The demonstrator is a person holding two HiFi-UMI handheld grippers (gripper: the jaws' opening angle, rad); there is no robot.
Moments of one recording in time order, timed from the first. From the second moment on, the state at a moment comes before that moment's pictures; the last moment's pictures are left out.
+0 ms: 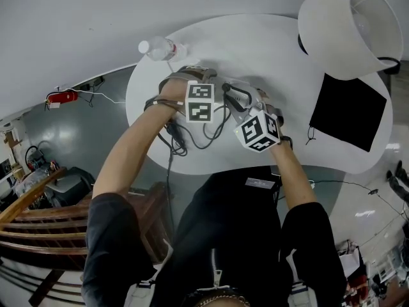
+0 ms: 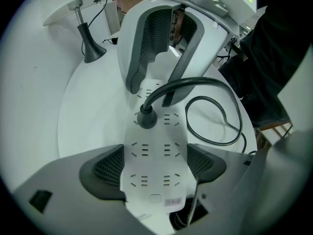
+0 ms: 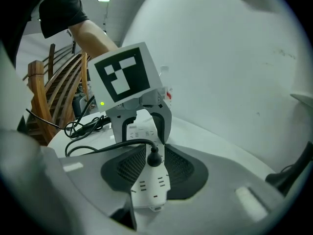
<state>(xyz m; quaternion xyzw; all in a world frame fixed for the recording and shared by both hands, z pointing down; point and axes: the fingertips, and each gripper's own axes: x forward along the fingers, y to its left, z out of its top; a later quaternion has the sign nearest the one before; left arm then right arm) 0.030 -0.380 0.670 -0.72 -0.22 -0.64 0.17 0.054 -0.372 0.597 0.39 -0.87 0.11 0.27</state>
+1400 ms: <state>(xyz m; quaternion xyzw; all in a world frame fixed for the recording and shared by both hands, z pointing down) 0.029 -0.379 0.672 -0.71 -0.22 -0.65 0.17 0.043 -0.392 0.607 0.38 -0.87 0.15 0.26</state>
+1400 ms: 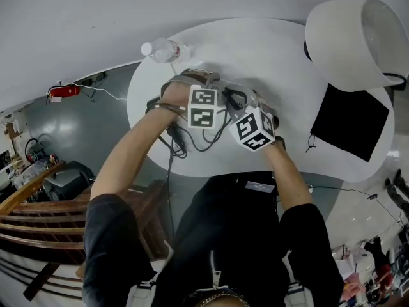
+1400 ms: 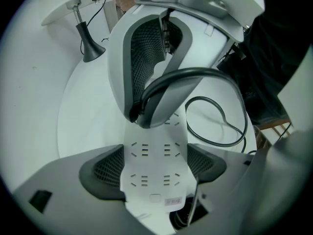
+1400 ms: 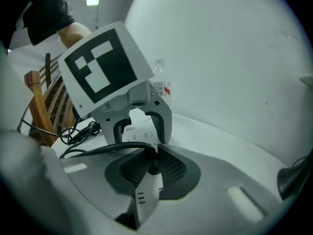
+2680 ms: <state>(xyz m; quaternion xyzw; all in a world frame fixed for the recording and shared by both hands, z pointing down) 0.030 -0.378 0.672 -0.71 -0.22 -0.65 0.17 0.044 -0.389 0.602 0.39 -0.87 0.13 0.26</state>
